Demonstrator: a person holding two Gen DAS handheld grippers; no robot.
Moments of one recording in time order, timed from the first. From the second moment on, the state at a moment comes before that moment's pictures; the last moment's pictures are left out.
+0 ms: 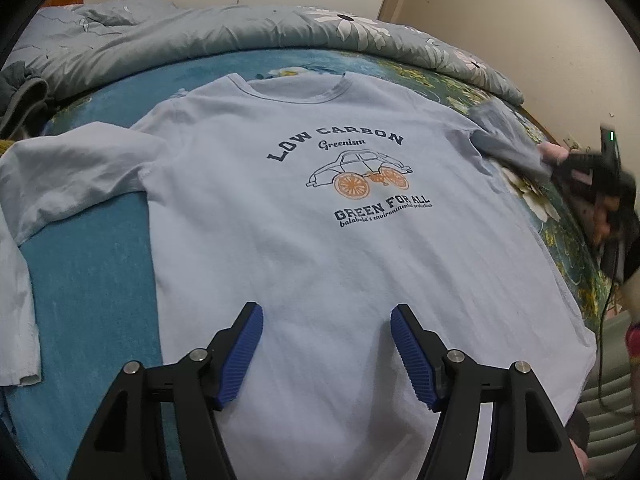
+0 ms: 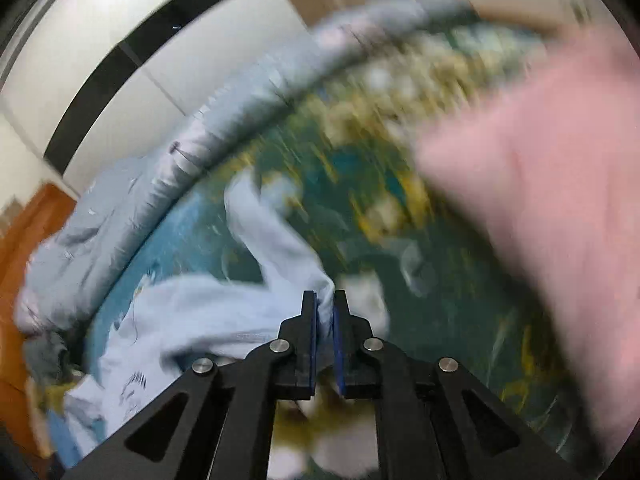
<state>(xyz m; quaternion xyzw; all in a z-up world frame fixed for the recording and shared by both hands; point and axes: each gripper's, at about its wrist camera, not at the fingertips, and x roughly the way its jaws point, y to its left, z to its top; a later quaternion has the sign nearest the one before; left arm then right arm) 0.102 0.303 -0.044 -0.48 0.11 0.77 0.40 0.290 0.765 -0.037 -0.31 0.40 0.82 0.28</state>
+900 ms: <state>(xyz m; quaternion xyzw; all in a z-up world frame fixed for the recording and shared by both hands) 0.097 0.296 -0.033 -0.49 0.09 0.77 0.39 0.198 0.818 -0.032 -0.36 0.33 0.82 0.29</state>
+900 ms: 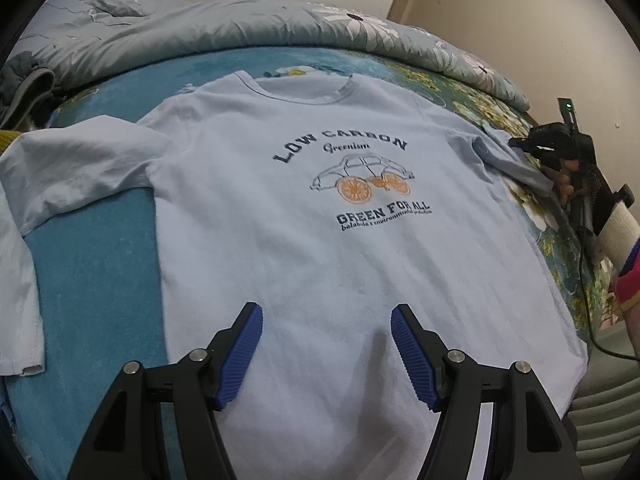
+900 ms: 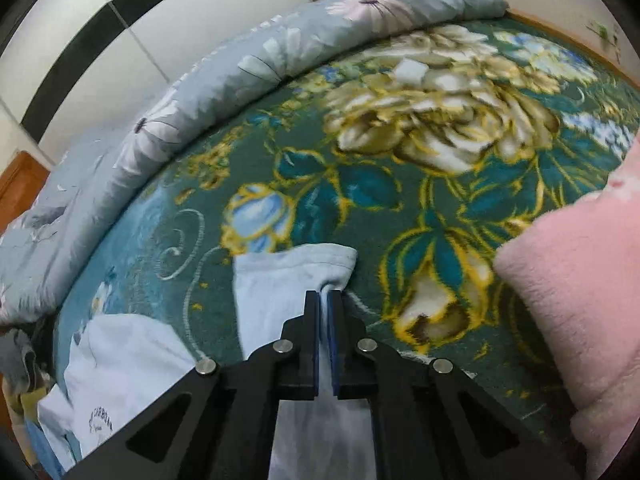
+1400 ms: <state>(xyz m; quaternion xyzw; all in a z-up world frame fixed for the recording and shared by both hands) 0.067 0.209 0.006 -0.45 0.02 0.83 0.33 0.286 0.805 0.122 -0.16 0.29 0.87 0.36</state>
